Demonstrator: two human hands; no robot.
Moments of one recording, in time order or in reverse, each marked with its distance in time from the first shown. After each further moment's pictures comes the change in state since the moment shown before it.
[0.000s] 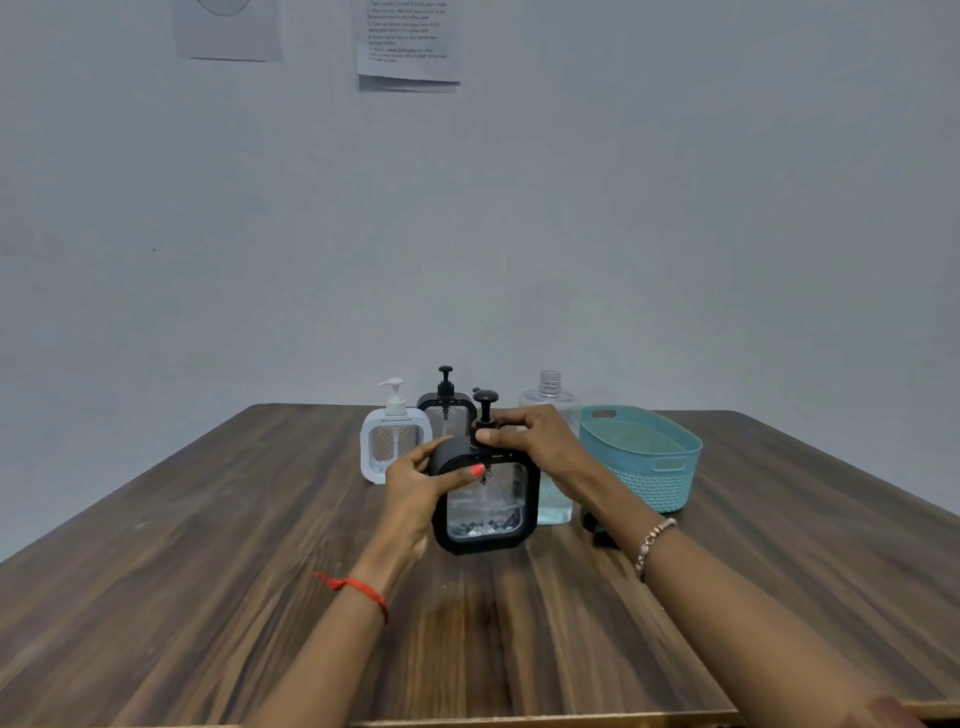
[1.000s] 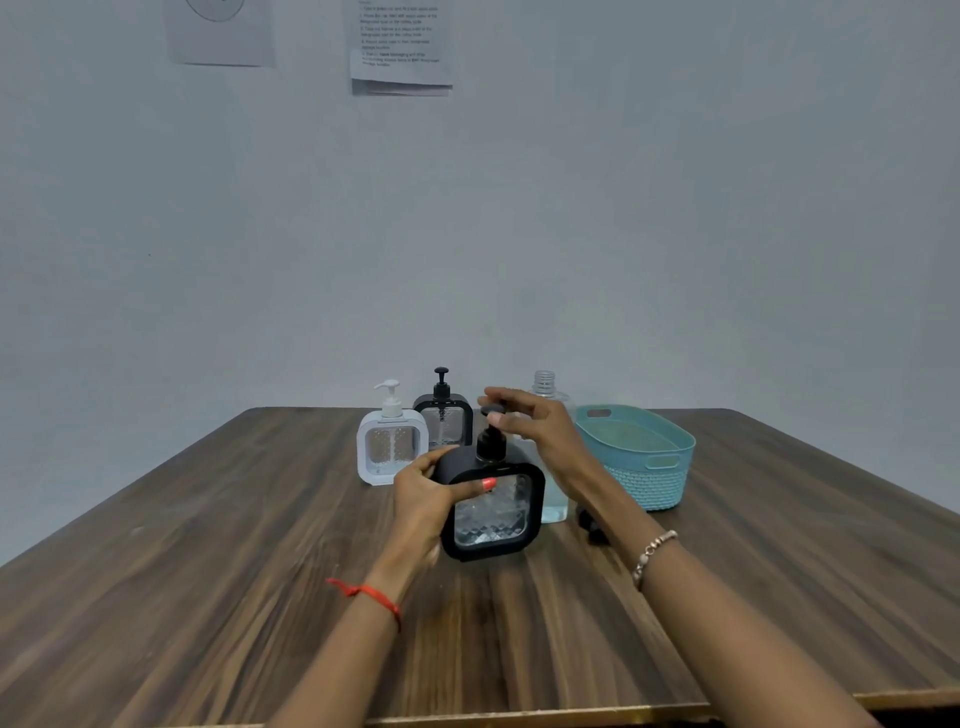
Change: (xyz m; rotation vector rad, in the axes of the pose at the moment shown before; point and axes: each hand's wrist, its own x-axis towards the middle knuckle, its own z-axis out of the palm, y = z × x) left_hand -0.004 -0.010 0.010 0.088 0.031 0.010; right_hand -0.004 0.003 -0.006 0.091 0.098 -0.087
